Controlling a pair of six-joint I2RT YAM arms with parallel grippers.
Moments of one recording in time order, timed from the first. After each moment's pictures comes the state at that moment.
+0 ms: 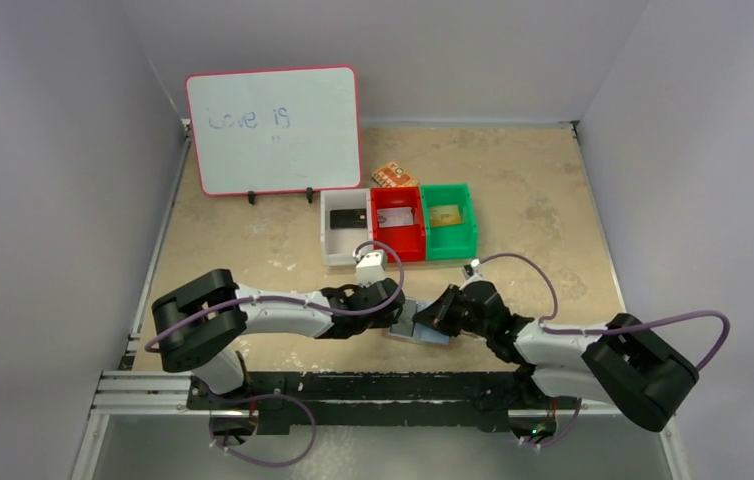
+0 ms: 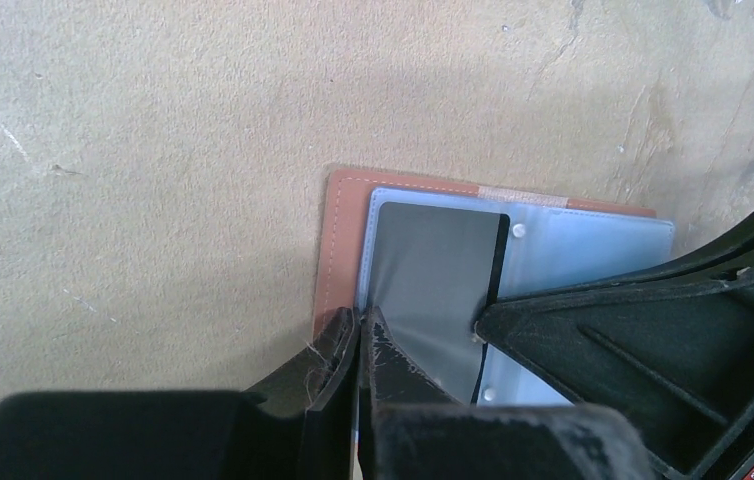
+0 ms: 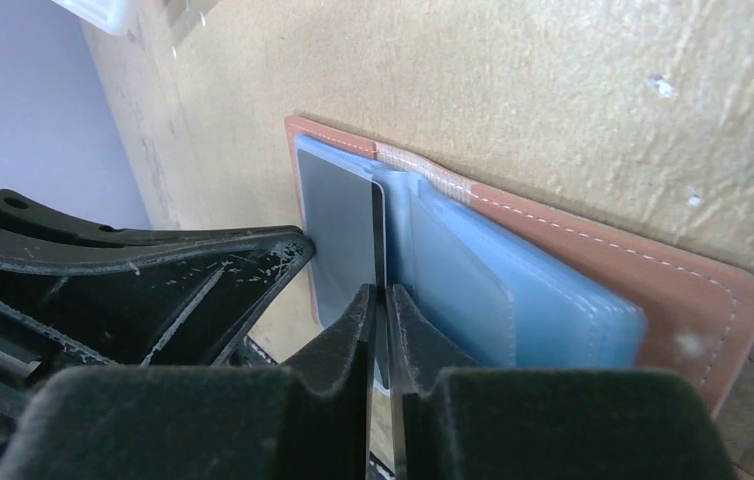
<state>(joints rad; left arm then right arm) -1.16 1.60 0.76 -0.08 -0.40 -1.10 0.73 1.18 0.11 0.46 -0.12 1.21</state>
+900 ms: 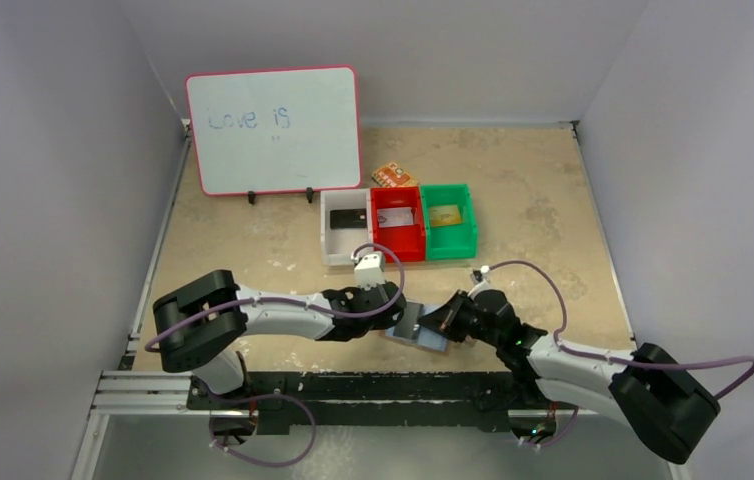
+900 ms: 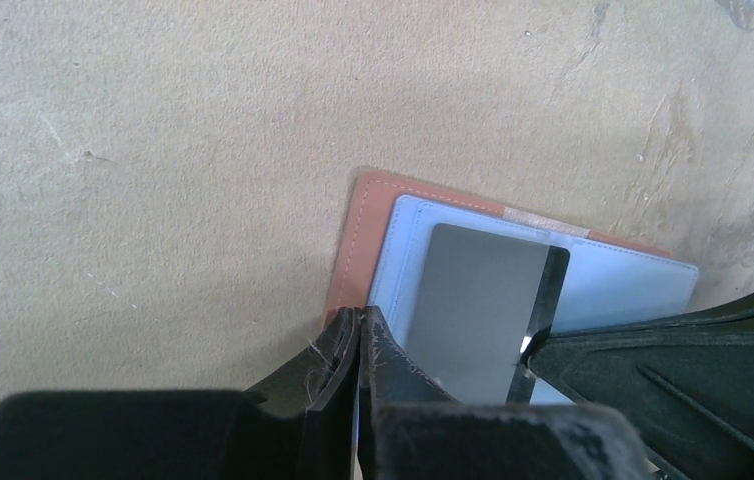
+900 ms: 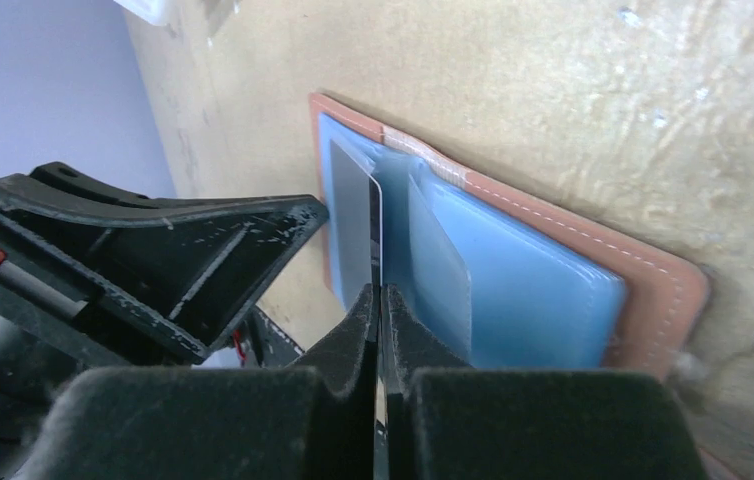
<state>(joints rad) -1.18 1.61 0.76 -0.10 -0.46 -1.12 0.73 0.98 0.02 0.43 -0.12 1.26</state>
